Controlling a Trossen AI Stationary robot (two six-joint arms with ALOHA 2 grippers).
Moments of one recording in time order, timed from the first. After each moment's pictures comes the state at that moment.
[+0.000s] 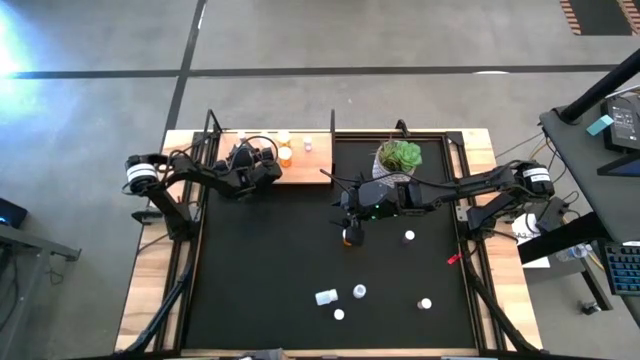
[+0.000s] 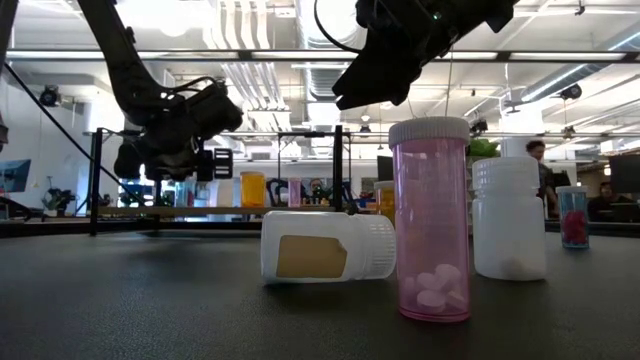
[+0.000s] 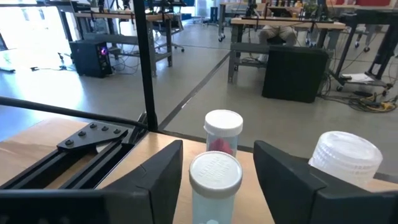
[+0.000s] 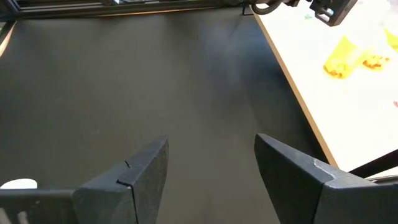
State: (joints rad) left arm 0.43 1.62 0.56 0.25 -1.38 -0.91; right arm 0.03 1.52 1.01 -0.07 0.08 0.08
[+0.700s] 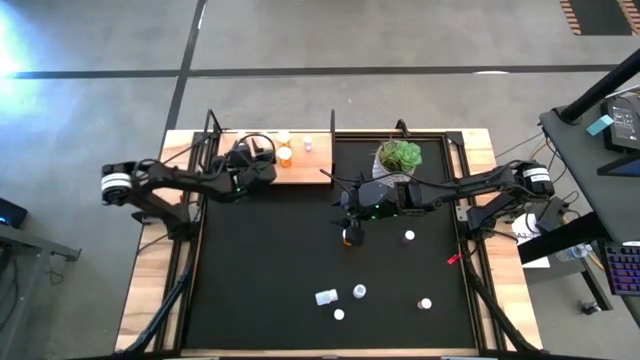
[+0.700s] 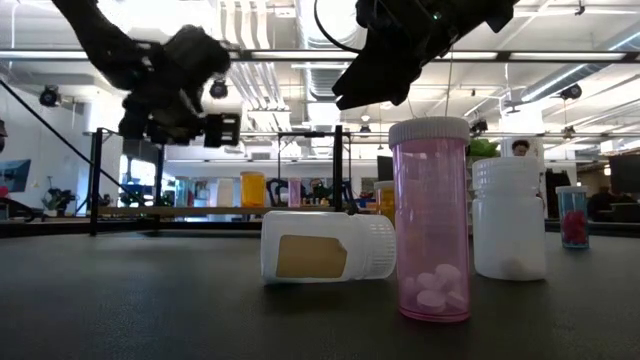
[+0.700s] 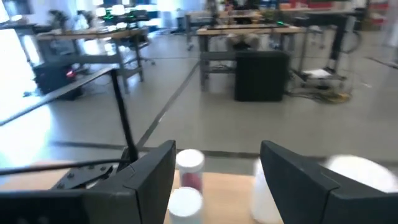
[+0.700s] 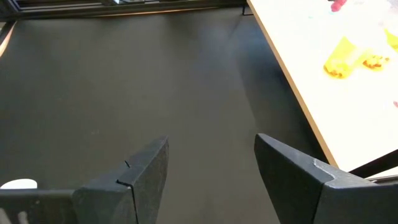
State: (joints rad) left arm 0.30 1.40 0.56 0.25 -1.38 -0.63; right arm 0.03 1.52 1.01 -0.07 0.08 0.08
